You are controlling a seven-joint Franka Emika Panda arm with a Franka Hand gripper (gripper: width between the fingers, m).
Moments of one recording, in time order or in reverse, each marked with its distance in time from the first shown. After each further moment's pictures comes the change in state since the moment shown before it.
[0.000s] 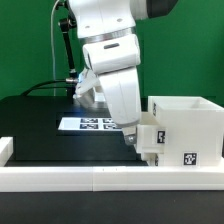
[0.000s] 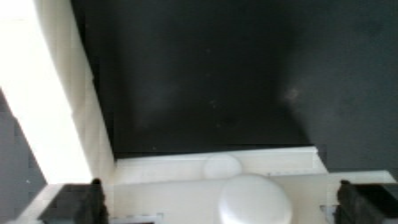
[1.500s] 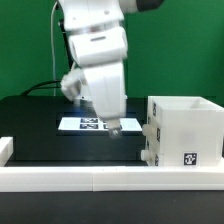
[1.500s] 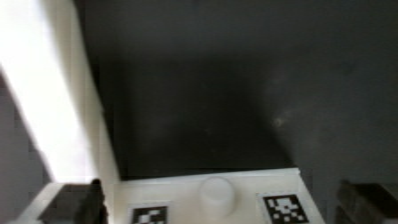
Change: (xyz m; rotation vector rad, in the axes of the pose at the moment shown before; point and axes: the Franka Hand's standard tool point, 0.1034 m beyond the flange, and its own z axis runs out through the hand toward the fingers) arm -0.035 0.000 -0.036 -0.009 -0.040 0.049
